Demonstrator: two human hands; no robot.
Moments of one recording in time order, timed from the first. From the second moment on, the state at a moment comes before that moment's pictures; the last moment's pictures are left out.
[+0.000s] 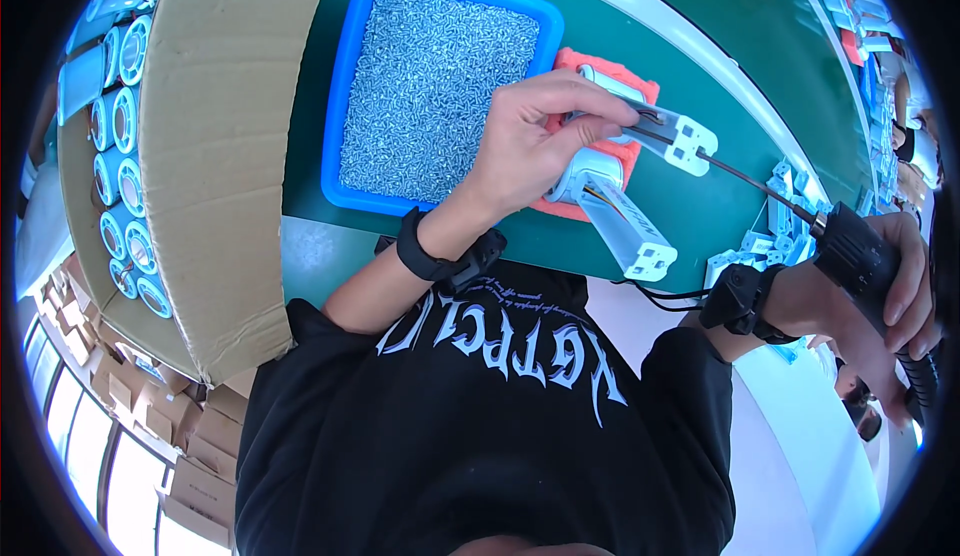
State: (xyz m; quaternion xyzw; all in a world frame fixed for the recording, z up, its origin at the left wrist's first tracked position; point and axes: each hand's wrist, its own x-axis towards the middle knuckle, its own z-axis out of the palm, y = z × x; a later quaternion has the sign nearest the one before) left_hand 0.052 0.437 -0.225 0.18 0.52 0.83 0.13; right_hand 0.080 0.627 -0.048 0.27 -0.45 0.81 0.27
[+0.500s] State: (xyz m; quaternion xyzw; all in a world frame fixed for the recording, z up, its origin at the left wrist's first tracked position) left_hand 0.050 0.436 -0.218 0.26 0.58 0.77 0.04; right_hand 0.090 0.621 -0.041 0.17 -0.59 0.70 0.38
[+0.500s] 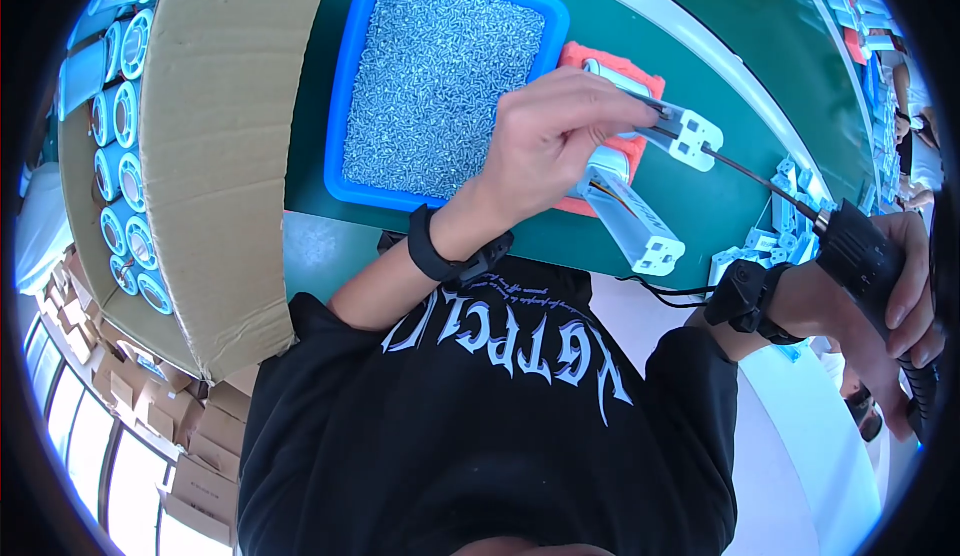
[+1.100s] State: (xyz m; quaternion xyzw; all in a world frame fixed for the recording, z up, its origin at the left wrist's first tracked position) left_hand 0.052 0.439 -0.225 0.29 0.78 0.55 0.02; right_hand 0.075 0.643 -0.067 0.36 -0.60 0.71 0.11
